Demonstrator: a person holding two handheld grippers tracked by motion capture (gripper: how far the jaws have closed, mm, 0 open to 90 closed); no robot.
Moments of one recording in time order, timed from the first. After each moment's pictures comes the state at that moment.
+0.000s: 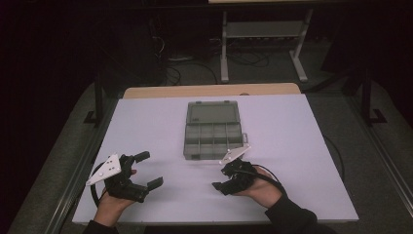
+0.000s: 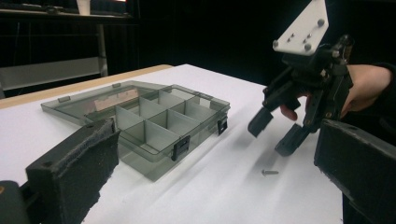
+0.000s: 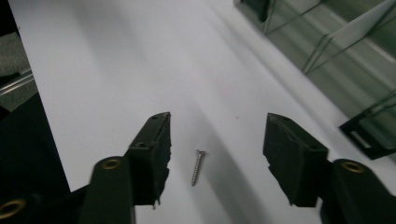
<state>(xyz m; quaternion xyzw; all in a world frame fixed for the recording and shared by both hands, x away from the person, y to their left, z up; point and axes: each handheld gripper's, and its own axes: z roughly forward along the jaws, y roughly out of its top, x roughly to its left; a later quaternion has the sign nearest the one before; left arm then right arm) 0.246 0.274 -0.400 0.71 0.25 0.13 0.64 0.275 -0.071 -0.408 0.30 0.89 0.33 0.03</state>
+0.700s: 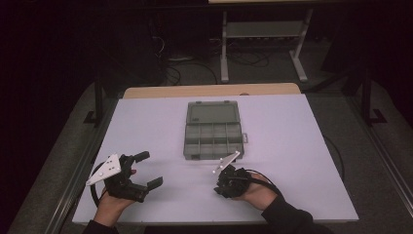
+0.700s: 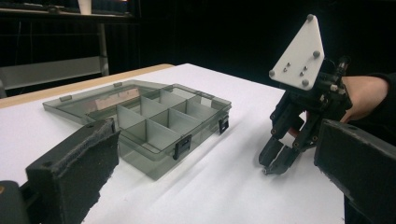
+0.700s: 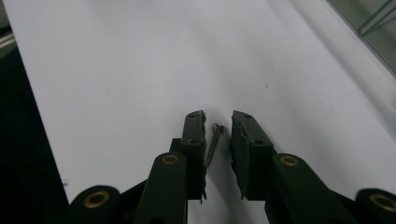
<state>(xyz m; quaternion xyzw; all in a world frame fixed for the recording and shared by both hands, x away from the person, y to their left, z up) 0.247 0.275 -0.400 0.72 0.25 0.14 0.64 0.273 -0.059 -0.431 0.26 0.93 0.27 0.03</state>
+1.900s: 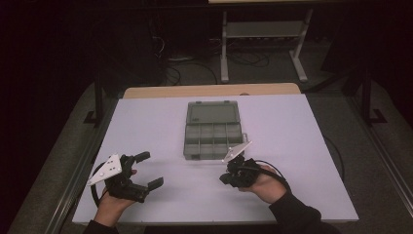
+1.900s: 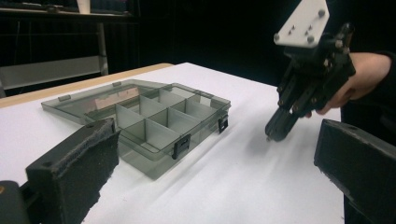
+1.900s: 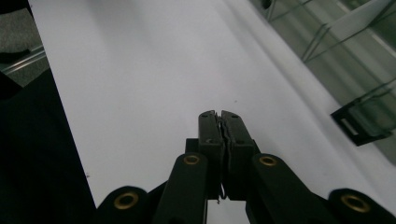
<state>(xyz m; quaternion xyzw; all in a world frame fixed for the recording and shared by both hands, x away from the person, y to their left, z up) 0.247 0.273 -0.400 0.72 0.25 0.14 0.64 0.282 -0.082 -0.395 0.28 0.91 0.31 0.01</state>
